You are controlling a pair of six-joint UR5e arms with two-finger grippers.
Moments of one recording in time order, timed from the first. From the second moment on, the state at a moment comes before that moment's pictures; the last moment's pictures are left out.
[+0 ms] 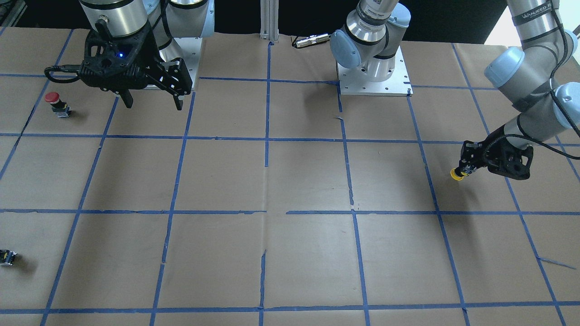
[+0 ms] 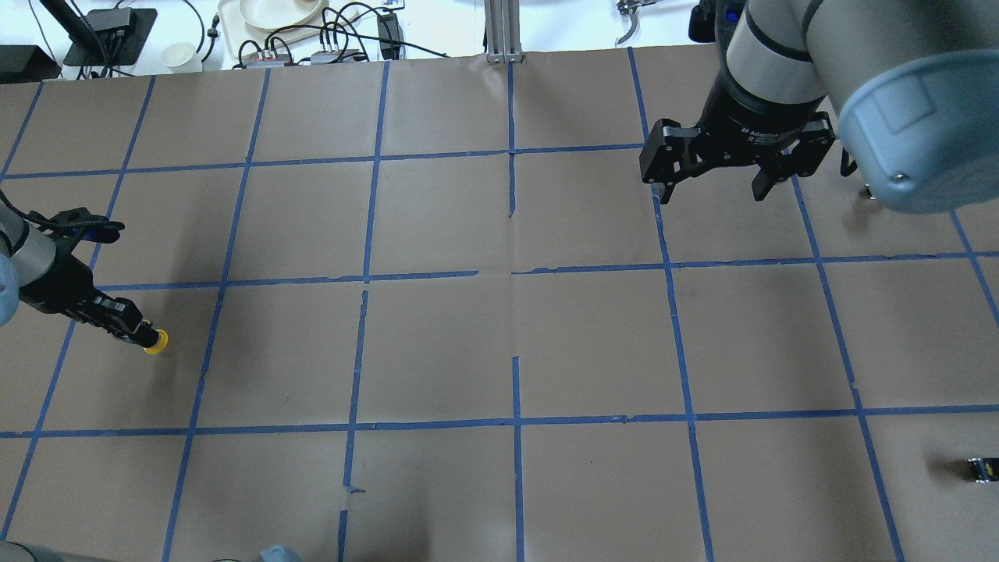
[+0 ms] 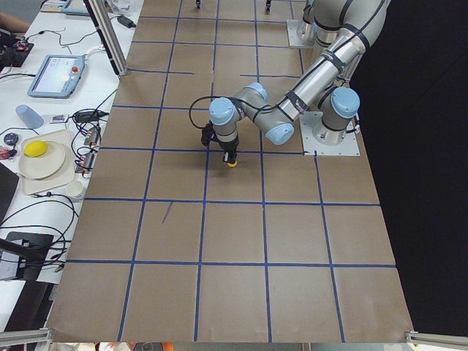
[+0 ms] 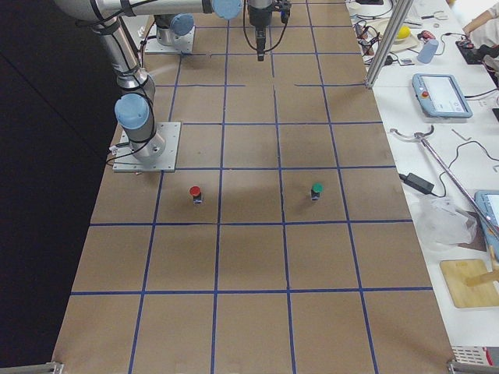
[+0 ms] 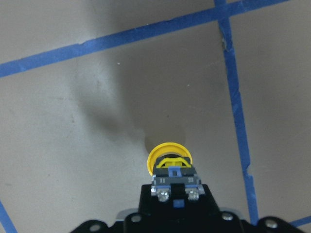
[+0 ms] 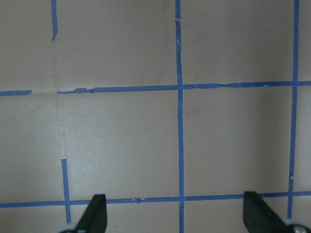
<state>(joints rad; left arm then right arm) -0.94 -1.75 -1.98 -1.13 1.60 0.84 1.66 -1.62 1.62 -1.62 -1.59 0.10</state>
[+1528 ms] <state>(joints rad) -1.39 -1.65 -1.82 -1.83 0.29 -0.05 1.46 -1.62 1.66 -1.65 -1.33 0.28</state>
